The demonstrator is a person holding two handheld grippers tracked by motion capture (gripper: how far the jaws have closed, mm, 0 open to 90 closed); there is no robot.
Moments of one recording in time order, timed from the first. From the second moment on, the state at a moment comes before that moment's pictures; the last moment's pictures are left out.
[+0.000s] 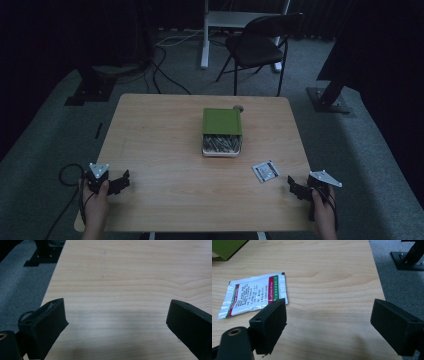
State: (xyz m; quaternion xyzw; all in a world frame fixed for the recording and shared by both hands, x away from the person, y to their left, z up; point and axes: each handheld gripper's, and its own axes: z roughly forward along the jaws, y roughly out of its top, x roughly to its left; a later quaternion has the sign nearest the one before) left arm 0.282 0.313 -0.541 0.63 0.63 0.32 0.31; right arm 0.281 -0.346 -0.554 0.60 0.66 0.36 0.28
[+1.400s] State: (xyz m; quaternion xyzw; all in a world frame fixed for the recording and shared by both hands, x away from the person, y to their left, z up) left arm 0.280 0.326 -0.556 0.64 0.67 0.27 0.25; right arm 0.281 -0.341 -0.562 0.64 0.66 0.29 0.27
